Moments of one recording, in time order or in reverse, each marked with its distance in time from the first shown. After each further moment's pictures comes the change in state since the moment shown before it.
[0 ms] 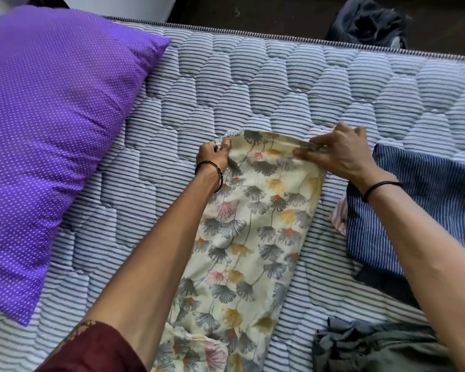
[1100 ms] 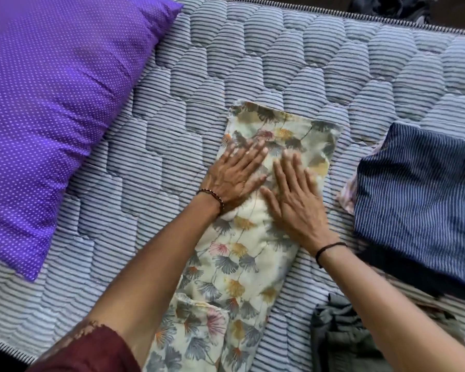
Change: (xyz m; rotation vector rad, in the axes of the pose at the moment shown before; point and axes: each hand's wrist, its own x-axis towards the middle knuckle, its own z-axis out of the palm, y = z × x) left_hand -0.053 -0.086 0.000 1.160 -0.137 1.075; right_hand -0.105 -0.054 0.133 -0.151 0.092 -0.128
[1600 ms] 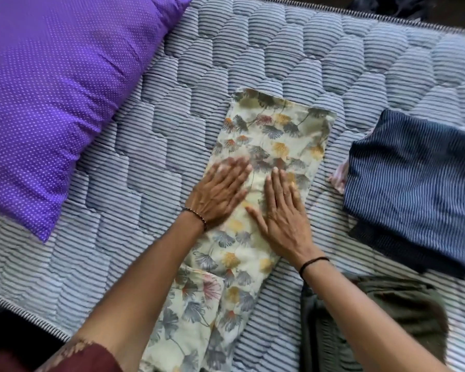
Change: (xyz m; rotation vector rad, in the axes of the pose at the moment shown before) left_hand -0.086 0.023 0.010 0.082 0.018 -0.011; right_hand -0.069 -0.026 0.014 -0.024 -0.027 -0.038
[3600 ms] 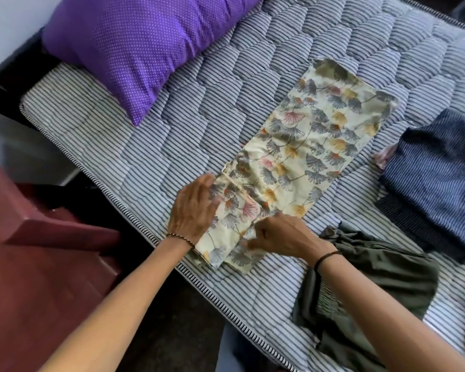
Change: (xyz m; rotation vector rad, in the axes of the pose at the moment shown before) left_hand -0.249 0.078 -0.032 -0.449 0.071 -0.772; right_hand -0.111 -0.079 -0.052 0.178 -0.723 -0.547
